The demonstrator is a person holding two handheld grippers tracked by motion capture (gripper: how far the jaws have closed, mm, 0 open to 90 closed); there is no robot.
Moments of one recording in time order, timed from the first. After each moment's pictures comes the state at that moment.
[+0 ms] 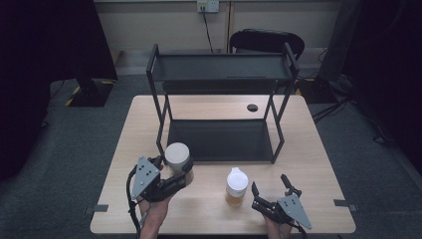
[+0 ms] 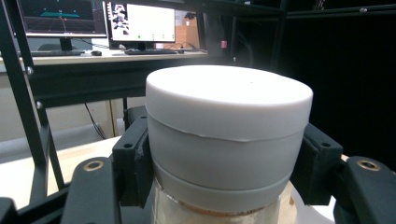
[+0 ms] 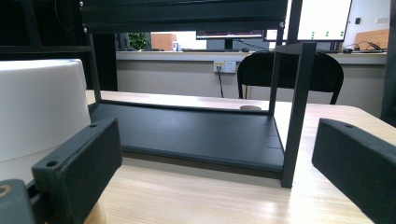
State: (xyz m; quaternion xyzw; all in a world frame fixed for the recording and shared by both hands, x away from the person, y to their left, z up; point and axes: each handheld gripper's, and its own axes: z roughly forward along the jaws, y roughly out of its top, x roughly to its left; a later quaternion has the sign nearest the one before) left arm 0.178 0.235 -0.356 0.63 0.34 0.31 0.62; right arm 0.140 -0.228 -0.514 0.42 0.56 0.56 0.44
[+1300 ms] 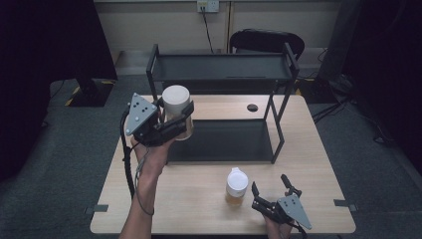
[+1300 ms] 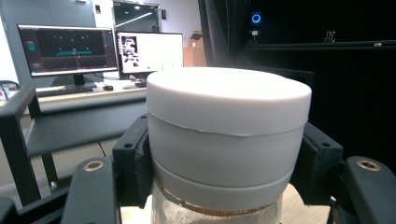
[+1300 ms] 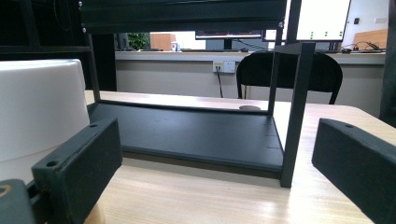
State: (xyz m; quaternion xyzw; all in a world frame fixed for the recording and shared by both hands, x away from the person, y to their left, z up) left arm 0.241 0.223 -0.254 0.61 0.33 0.35 0.63; right arm 0.140 -0.228 -0.514 0.42 0.55 0.56 0.44
